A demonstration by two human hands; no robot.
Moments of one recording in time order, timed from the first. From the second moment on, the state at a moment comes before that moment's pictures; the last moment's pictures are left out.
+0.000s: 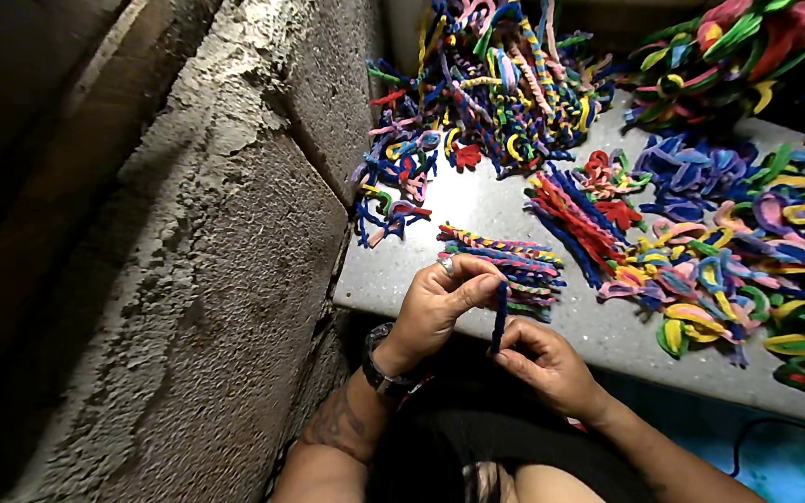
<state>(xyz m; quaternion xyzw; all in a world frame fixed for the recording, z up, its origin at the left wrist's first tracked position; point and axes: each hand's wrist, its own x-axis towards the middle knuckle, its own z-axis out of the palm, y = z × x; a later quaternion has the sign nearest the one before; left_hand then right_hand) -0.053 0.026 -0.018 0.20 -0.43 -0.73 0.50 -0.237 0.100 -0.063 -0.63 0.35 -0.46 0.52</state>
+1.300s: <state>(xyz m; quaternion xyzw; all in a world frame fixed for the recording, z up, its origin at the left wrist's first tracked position) -0.033 0.013 -0.041 0.35 -0.66 -0.39 0.53 -0.325 0.014 -0.022 -0.60 0.73 -0.31 0.09</state>
